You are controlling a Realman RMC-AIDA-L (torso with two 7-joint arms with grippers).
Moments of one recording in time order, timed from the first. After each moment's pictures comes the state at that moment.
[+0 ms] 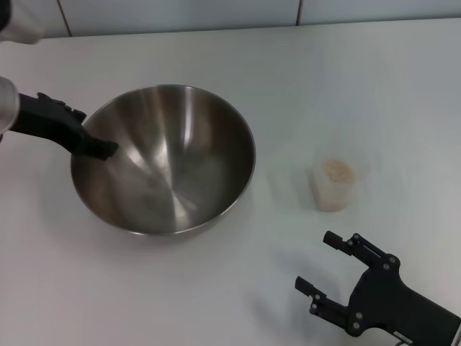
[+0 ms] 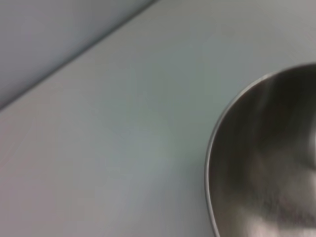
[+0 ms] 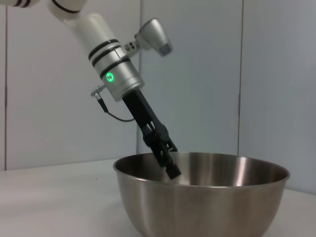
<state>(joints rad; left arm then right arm) -0.61 -2.07 1.10 1.15 2.56 1.34 -2.13 0.19 2.08 -0.56 0.11 -1.77 -1.59 0.14</state>
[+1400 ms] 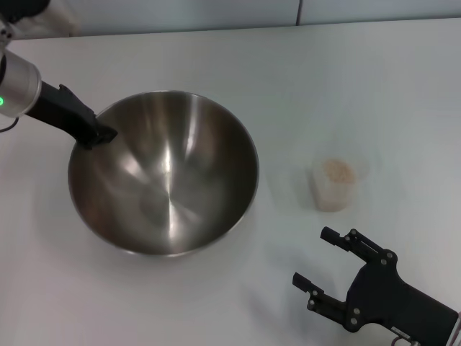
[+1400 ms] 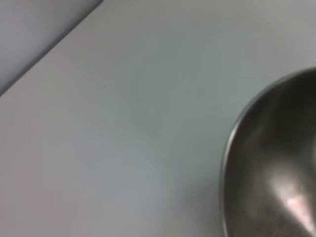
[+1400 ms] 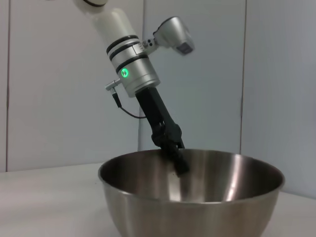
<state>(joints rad) -0.77 -2.06 1.04 1.03 2.65 1.42 -2.07 0.21 2.08 -0.56 0.11 -1.77 -1.59 0.14</state>
